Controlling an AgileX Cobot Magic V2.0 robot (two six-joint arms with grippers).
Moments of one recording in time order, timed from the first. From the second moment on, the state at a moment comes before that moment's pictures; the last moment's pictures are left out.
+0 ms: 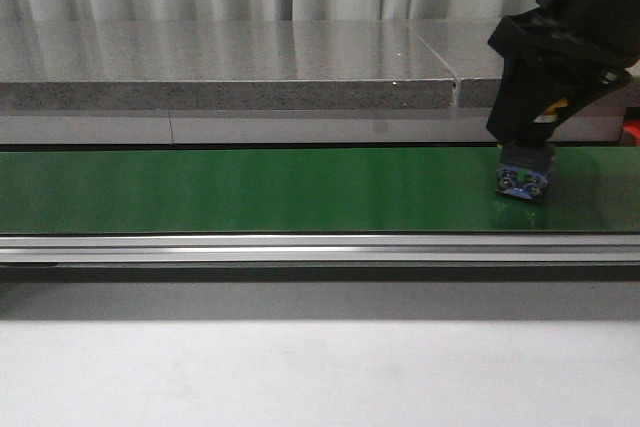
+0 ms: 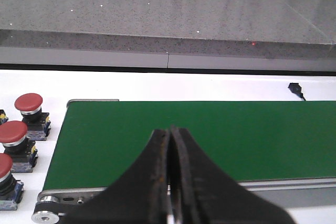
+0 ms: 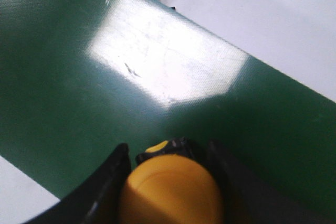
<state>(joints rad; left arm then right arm) -0.21 0.35 -0.45 0.08 0.44 -0.19 0.14 1.61 -1.16 0.39 0.73 -0.52</state>
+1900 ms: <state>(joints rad) -0.21 0.35 -0.45 0.08 0.44 -0.19 -0.60 1.67 -0.98 0.17 0.50 -0.10</state>
